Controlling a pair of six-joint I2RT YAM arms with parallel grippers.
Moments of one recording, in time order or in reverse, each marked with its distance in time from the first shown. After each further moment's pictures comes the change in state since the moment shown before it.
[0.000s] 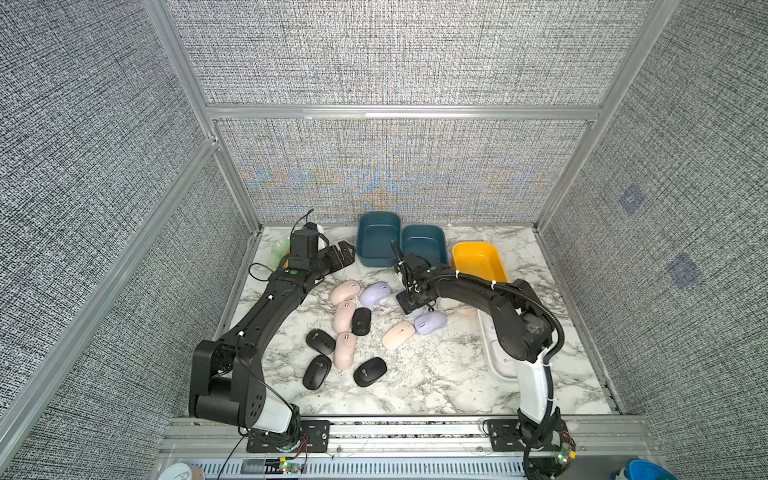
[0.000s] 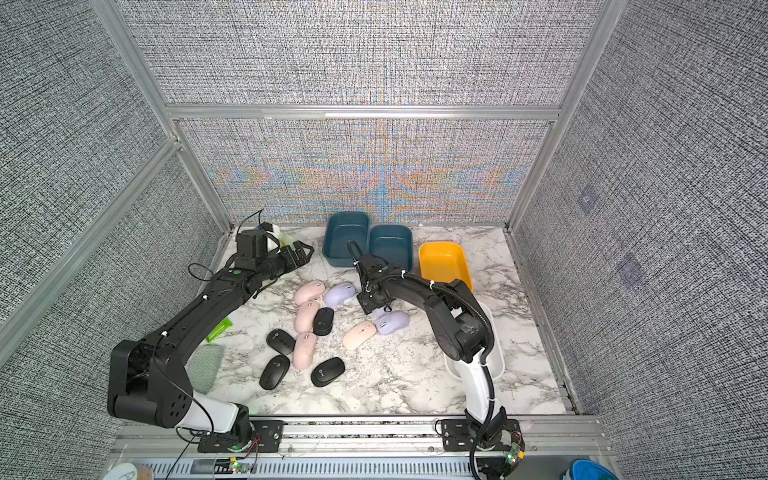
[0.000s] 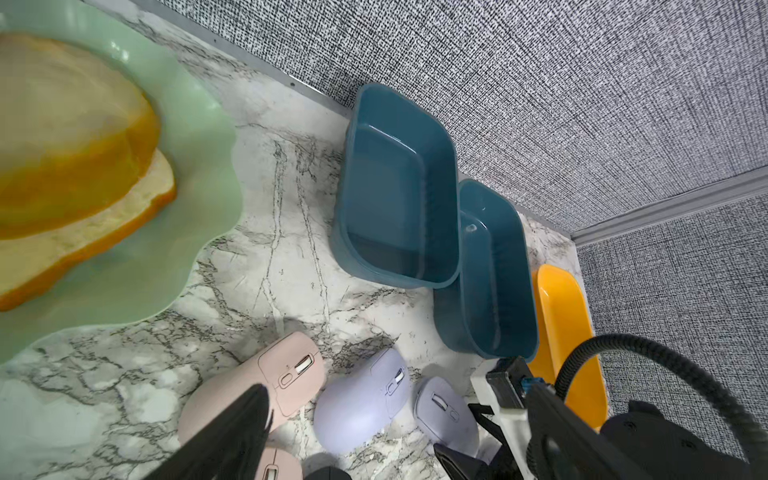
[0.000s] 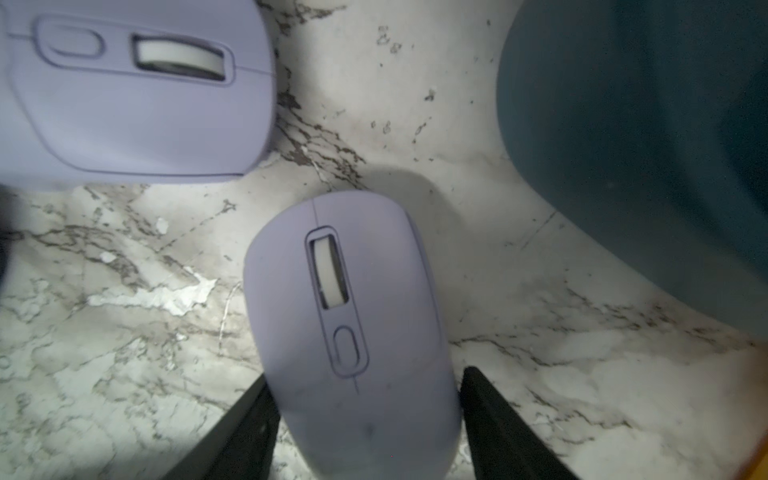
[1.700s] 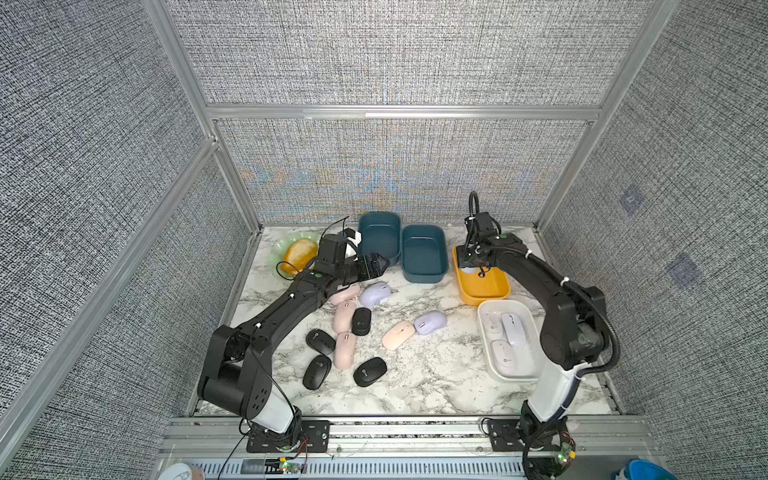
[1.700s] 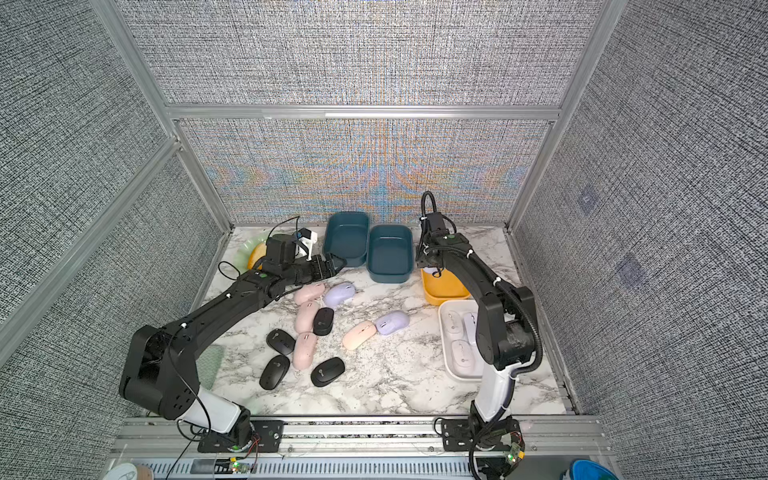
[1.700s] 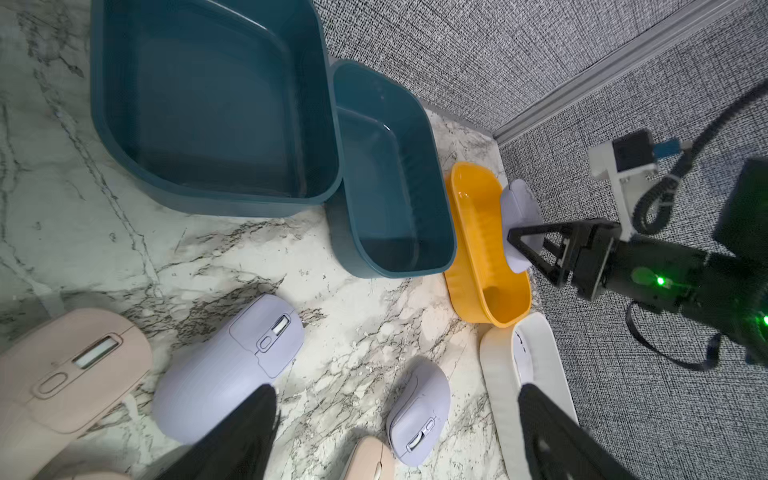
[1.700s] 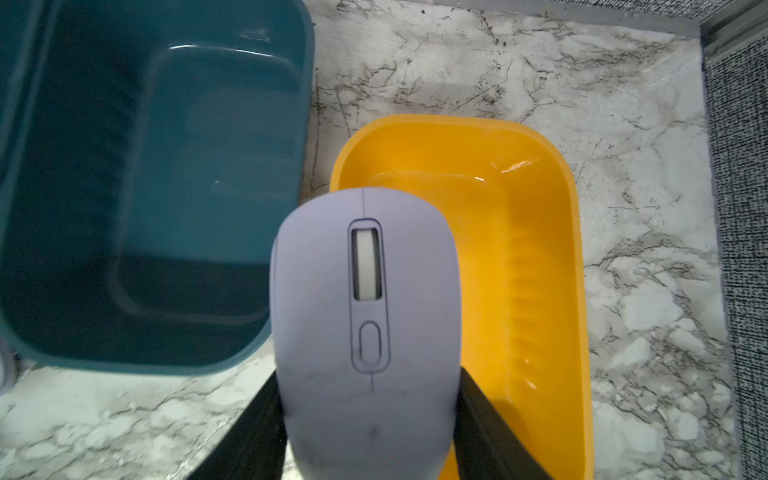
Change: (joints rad) left arm -0.185 0.060 -0.006 0.064 0.163 0.004; right arm -0.402 -0.204 0.050 -0.022 0.119 0.029
